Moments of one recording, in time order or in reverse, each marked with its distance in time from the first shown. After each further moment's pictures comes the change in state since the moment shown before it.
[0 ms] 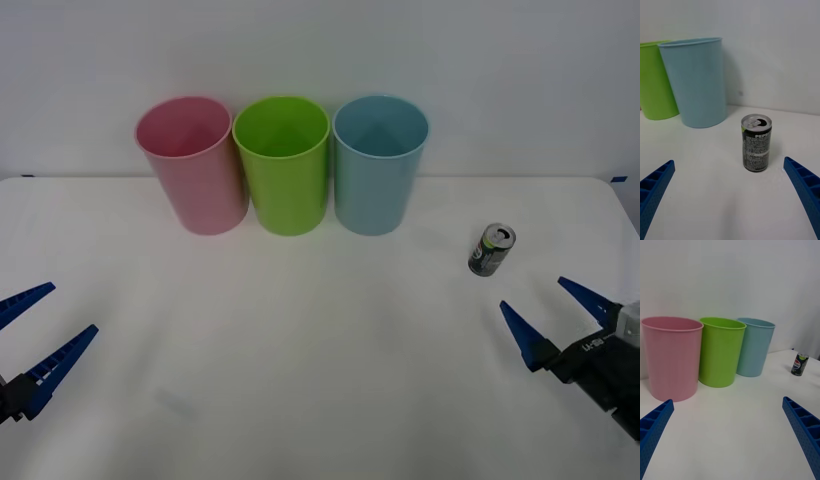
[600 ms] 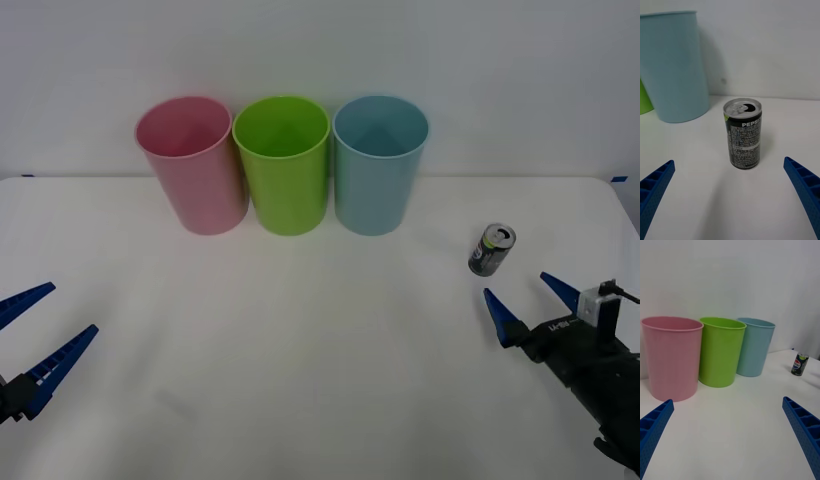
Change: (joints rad) right arm -0.152 0.064 0.041 0.183 0.022 0.113 0.049; left arm 0.000 0.000 0.000 0.000 0.000 0.000 0.000
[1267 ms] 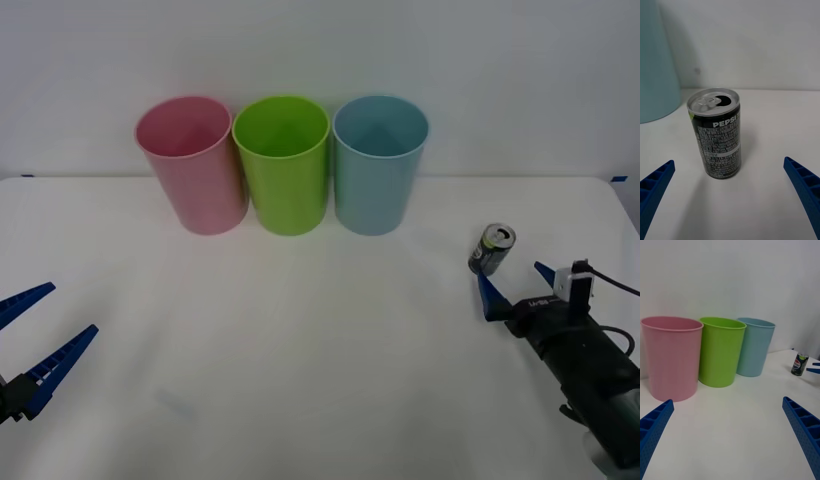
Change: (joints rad) right arm -0.157 0.063 -0.007 0.162 0.042 0.127 0.034; left arm 0.000 0.000 0.000 0.000 0.000 0.000 0.000
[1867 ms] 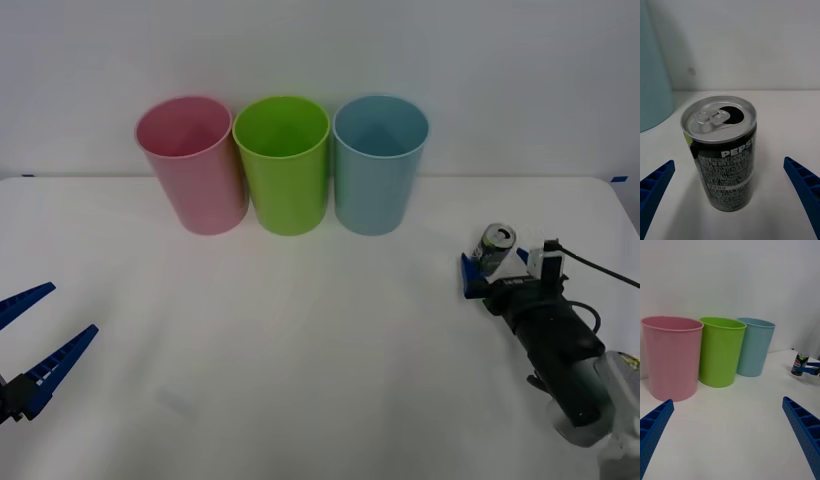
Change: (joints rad) right arm -0.152 0.061 -0.015 0.145 0.030 0.064 0.037; left arm 0.000 0.000 0.000 0.000 0.000 0.000 0.000
